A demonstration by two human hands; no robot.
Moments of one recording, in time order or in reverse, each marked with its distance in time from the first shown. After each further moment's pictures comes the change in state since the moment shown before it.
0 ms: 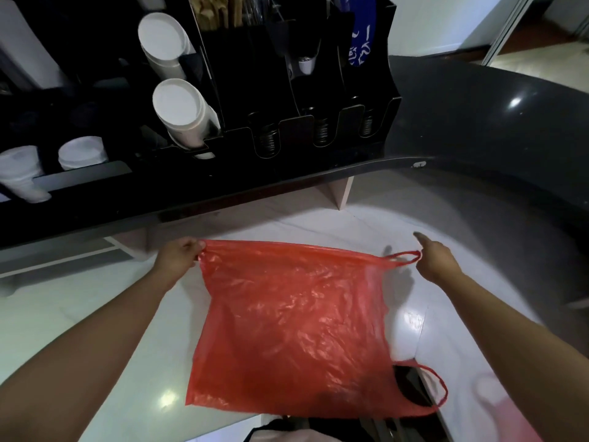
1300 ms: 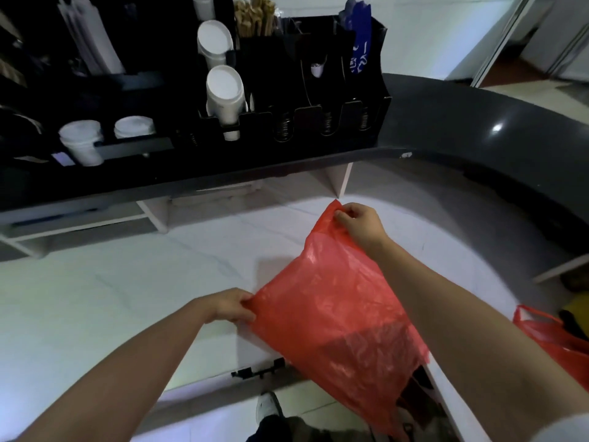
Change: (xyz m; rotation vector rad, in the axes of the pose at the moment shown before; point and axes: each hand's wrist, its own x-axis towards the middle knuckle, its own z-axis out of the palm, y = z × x) left_hand -0.151 -0.067 0.046 0.348 -0.843 -0.003; right_hand -0.122 -0.140 0.013 0.769 0.048 -0.308
